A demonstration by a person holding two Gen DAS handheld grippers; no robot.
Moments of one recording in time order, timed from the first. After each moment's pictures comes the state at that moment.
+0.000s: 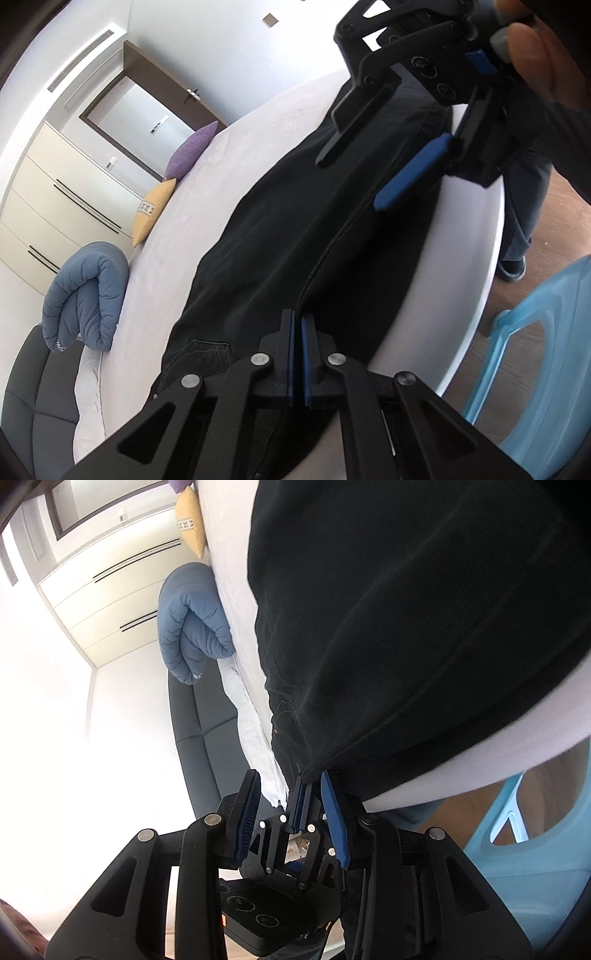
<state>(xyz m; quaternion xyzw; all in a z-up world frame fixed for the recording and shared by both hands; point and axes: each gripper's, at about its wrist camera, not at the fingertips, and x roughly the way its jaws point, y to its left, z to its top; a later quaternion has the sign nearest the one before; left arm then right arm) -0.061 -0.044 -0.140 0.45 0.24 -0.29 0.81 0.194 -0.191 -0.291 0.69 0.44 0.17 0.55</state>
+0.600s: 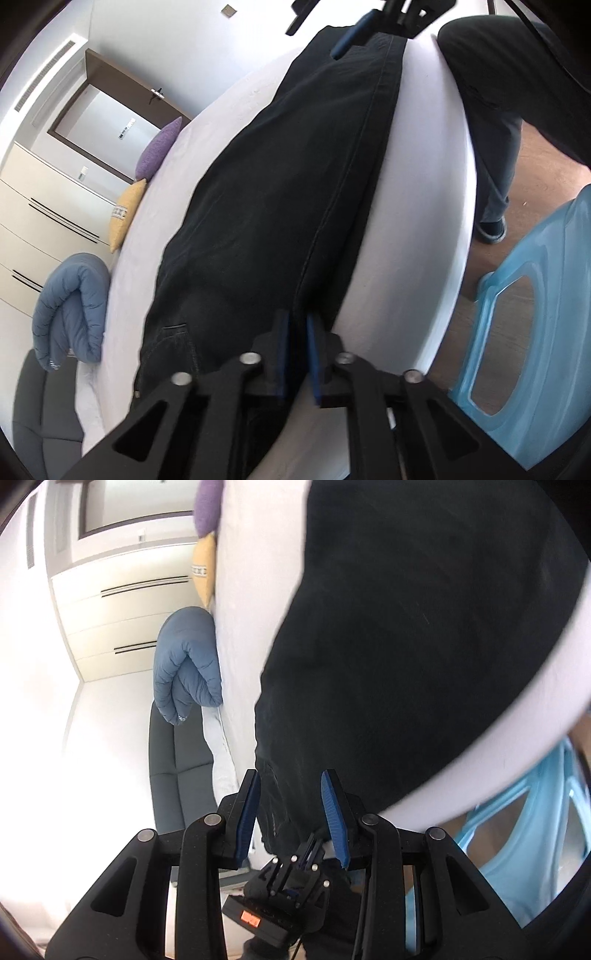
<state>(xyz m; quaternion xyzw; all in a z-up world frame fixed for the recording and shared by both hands) -0.083 -0.051 -0.169 0.50 0.25 -0.31 0.77 0.170 -0.292 -0.236 0.61 0.41 0.10 0.67</state>
